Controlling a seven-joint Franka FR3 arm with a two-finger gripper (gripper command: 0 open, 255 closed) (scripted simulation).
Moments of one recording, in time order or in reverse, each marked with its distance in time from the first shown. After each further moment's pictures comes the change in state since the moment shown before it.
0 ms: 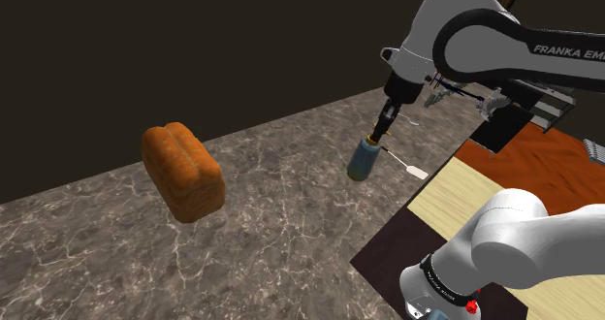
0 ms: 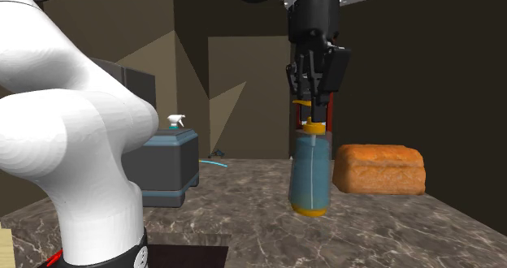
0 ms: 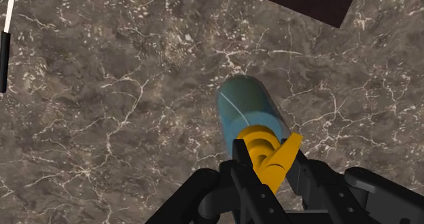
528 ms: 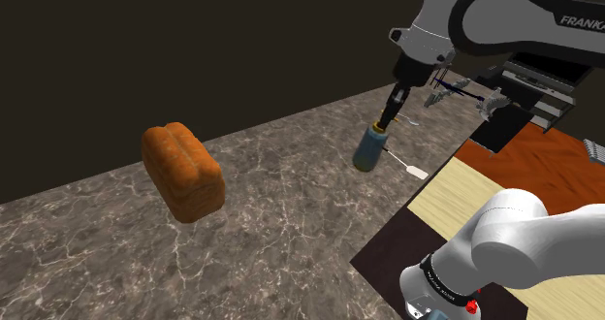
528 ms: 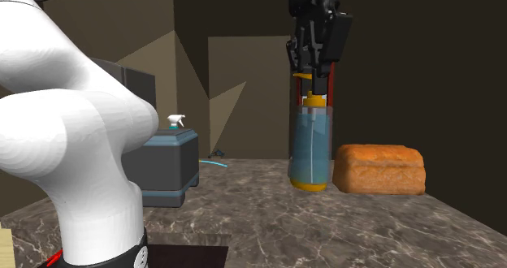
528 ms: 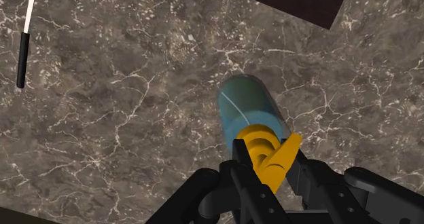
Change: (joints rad) arm -0.002 0.004 -0.003 0.108 -0.002 -0.104 -0.003
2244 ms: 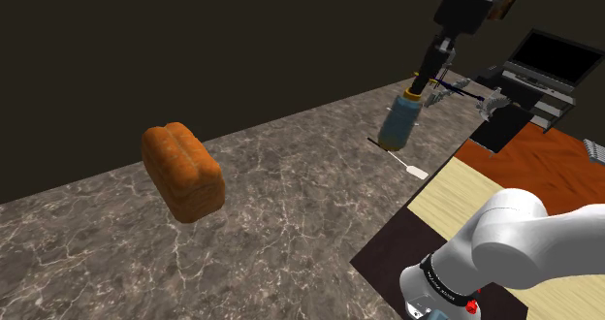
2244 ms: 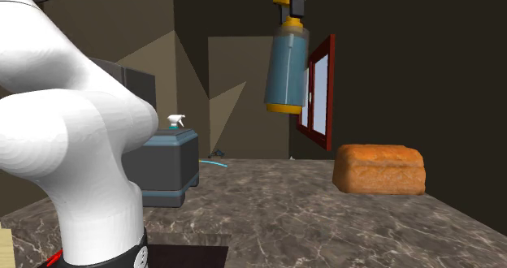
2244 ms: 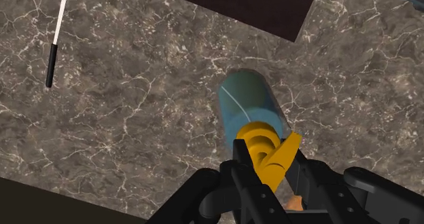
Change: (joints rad) arm 0.008 -0.006 0.026 0.309 0.017 -0.315 0.031
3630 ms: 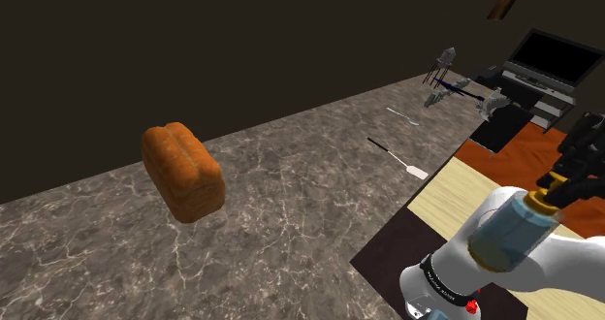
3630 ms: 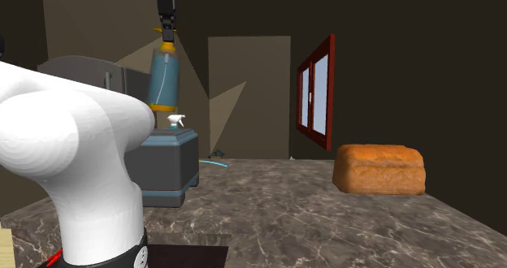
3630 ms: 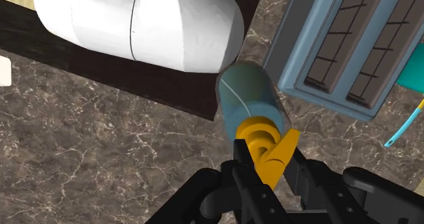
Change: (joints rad) arm 0.080 -0.551 0.241 -0.116 0.291 -0.401 0.306
